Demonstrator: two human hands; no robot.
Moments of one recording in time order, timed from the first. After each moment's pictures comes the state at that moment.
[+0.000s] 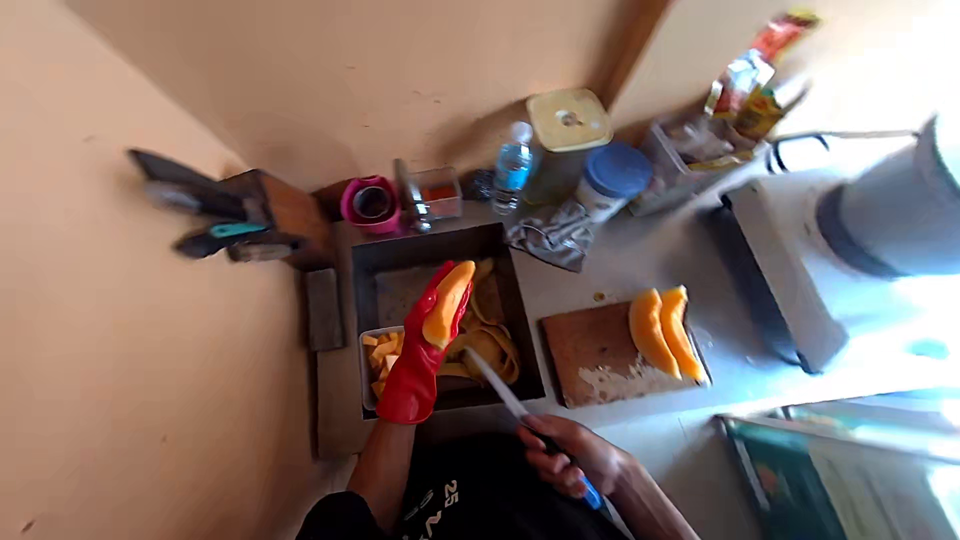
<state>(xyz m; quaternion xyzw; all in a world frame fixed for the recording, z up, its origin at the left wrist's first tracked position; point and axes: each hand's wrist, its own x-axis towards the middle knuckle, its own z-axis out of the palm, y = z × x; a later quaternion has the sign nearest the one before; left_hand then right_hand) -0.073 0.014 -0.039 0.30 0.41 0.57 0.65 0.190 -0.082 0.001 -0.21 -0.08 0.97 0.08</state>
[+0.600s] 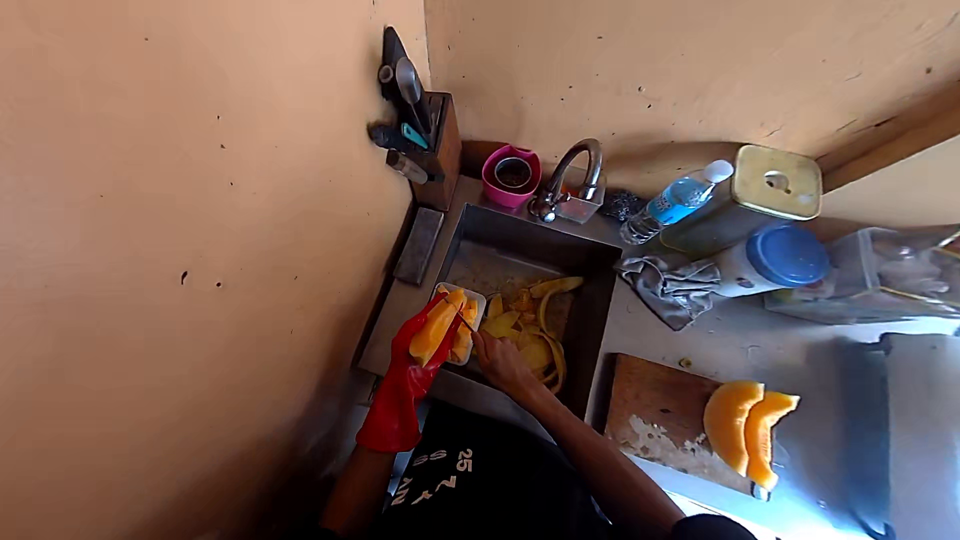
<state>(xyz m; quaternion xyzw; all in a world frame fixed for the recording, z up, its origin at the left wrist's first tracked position) -0.150 -0.123 -0.048 -0.01 0.37 0.74 0.56 0.004 -0.022 -0.050 -0.41 -0.82 0.38 -0.09</state>
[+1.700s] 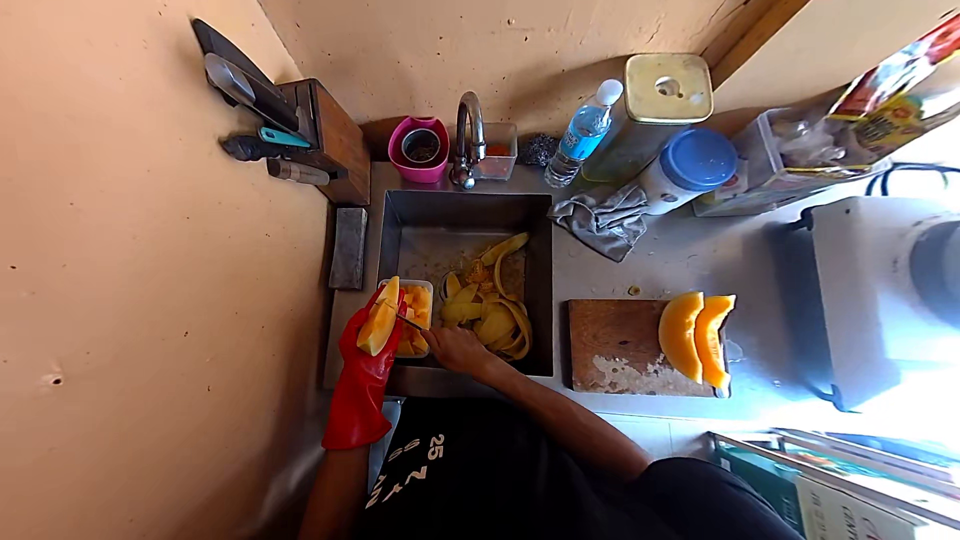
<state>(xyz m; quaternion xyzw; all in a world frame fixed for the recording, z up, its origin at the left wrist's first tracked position) -0.156 -0.102 -0.058 0.05 0.44 0.71 0.54 0.013 -0.017 -0.067 -0.38 -0.77 0.49 -0.12</state>
